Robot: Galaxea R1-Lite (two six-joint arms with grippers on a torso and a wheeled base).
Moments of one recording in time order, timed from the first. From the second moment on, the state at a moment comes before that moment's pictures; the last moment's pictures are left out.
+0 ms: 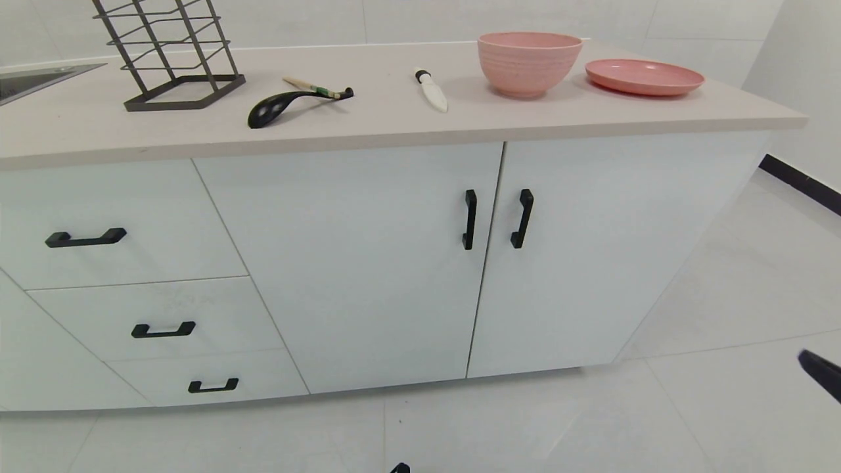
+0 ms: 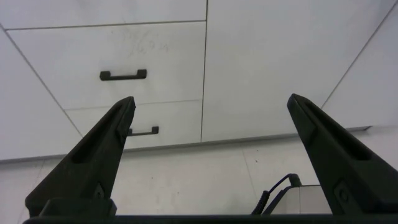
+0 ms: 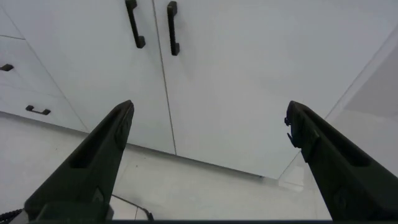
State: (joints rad) left arm 0.00 0.00 0.00 0.00 -0.04 0.00; right arm 0.15 0.72 -0.32 -0.33 0.22 -0.07
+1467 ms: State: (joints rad) left arm 0.00 0.01 -0.02 -0.34 -0.09 0.00; right arm 0.33 1.90 -0.57 -1.27 0.52 -0.22
